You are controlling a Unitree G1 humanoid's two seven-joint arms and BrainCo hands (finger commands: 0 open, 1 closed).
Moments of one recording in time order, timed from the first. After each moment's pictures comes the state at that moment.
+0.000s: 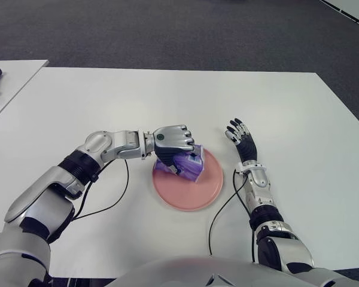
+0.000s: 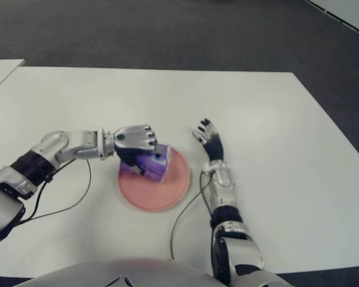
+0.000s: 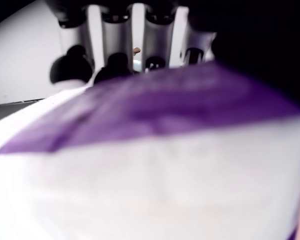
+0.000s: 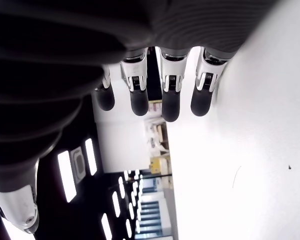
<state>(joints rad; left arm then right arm) -0.66 0.62 -0.65 0.40 0.90 -0.91 0.14 -0.32 -0.07 -0.17 0.80 0.12 -0.42 0.16</state>
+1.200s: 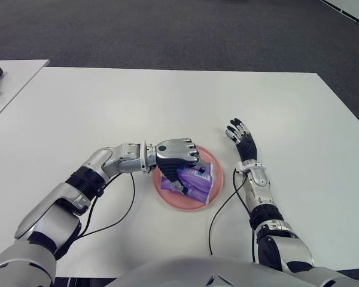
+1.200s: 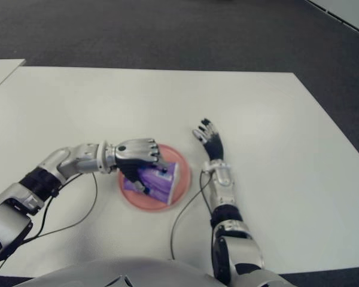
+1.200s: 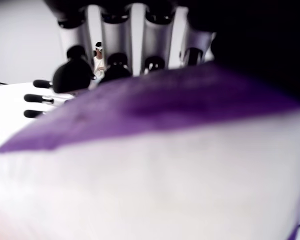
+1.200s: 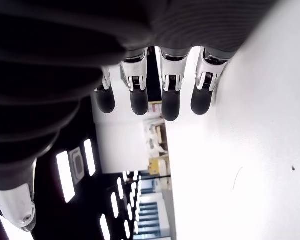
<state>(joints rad) -0.53 0.53 -0.59 0.42 0.64 -1.05 -0.05 -0.33 -0.07 -0.17 0.81 0.12 -0.42 0.14</state>
